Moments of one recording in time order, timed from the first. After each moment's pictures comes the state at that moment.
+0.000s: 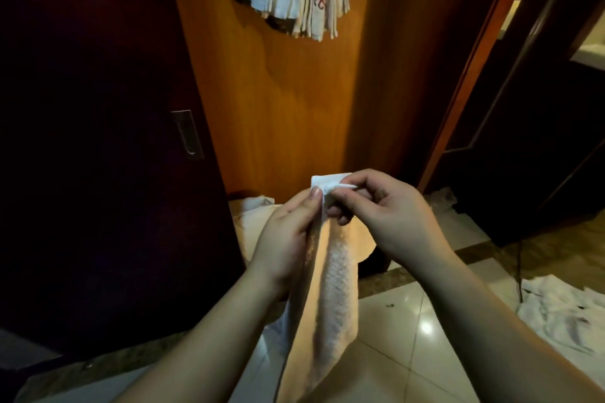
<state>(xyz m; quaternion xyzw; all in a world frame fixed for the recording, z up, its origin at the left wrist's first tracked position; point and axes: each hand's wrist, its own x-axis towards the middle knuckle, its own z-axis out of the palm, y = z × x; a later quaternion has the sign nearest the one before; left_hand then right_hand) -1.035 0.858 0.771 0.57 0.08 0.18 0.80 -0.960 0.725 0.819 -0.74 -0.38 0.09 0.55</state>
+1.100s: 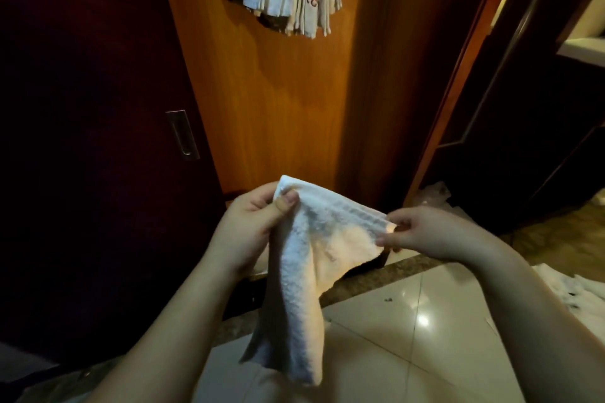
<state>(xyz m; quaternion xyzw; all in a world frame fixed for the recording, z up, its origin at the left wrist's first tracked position) -1.063 0.897 0.787 0.65 0.09 0.18 0.73 -0.905 0.684 0.790 -0.91 -0.31 0.22 0.14</state>
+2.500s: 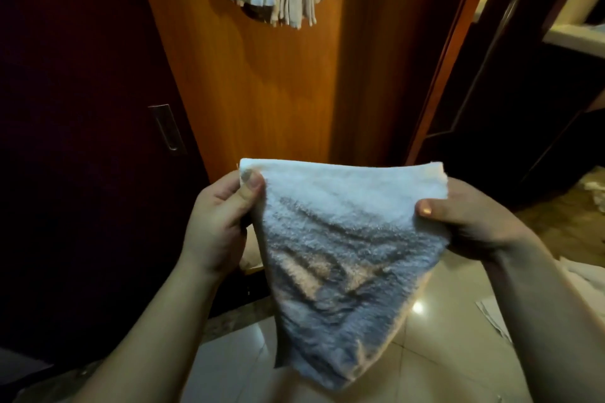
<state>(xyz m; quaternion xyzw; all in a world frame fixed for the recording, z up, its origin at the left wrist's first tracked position) -1.070 0.890 0.793 0.60 0.07 0.28 0.75 -0.923 0.650 0.812 -0.57 -0.33 0.35 0.67</state>
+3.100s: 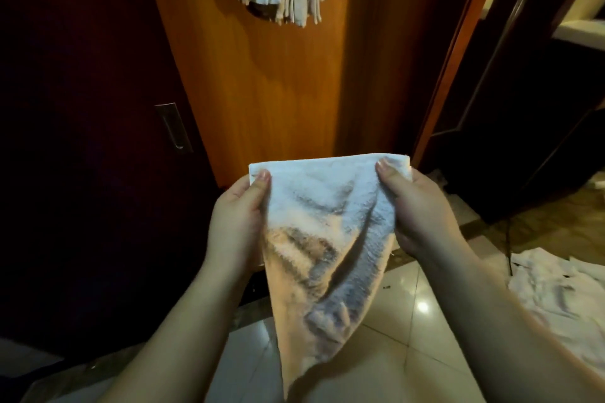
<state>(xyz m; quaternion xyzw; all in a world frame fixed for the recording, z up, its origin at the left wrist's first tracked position) -1.052 0.880 0.779 0.55 0.23 0.28 0.75 -0.942 0.706 0.791 -0.64 -0.09 0.19 0.74</state>
